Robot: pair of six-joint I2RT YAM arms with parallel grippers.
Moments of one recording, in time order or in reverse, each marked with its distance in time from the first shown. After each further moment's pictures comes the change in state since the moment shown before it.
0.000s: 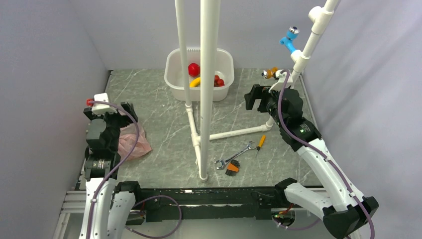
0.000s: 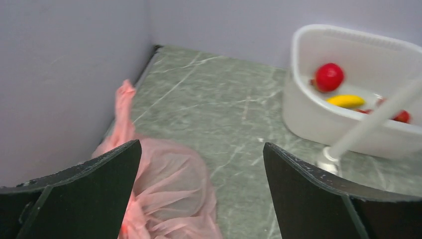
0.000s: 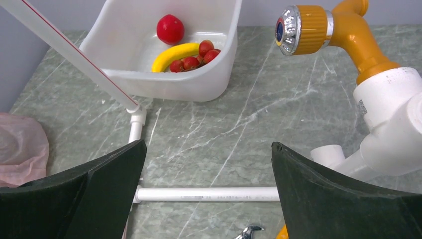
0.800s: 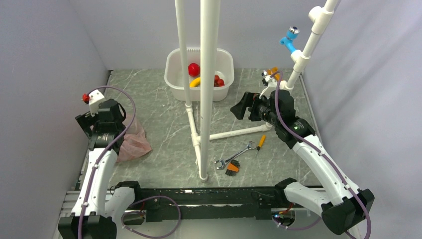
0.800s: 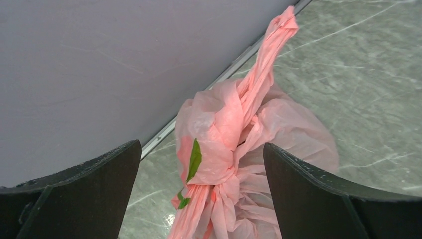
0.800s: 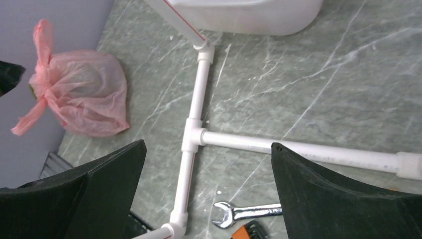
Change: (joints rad) left arm 0.002 0.301 0.096 -0.235 -0.641 -0.115; right arm 0.000 0.053 -0.035 -0.068 -0.311 0.204
